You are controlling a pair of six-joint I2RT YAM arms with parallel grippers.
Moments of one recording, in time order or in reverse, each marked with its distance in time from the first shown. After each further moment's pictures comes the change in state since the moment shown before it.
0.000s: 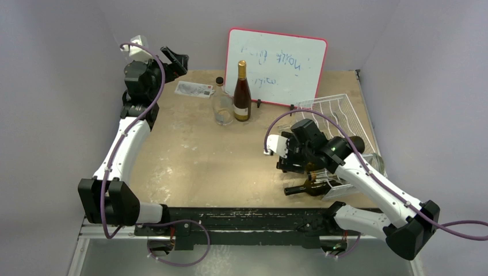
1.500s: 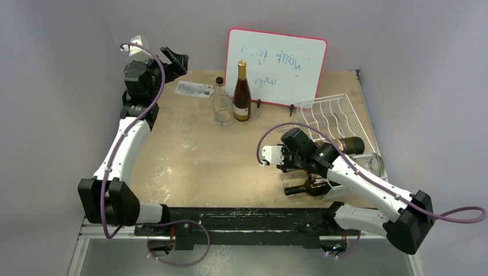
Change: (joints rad) left arm 0.000 0.000 0.000 0.000 0.000 0.000; right arm 0.079 0.052 -0.125 0.109 0.236 -0.117
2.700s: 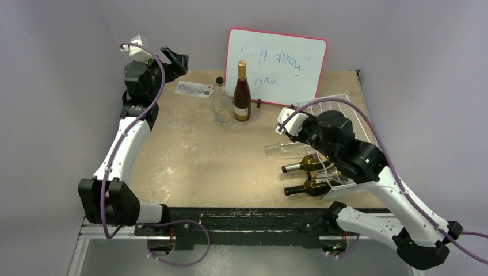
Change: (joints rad) left arm 0.000 0.000 0.000 0.000 0.000 0.000; right arm 0.003 -0.191 0.325 0.068 0.074 0.157
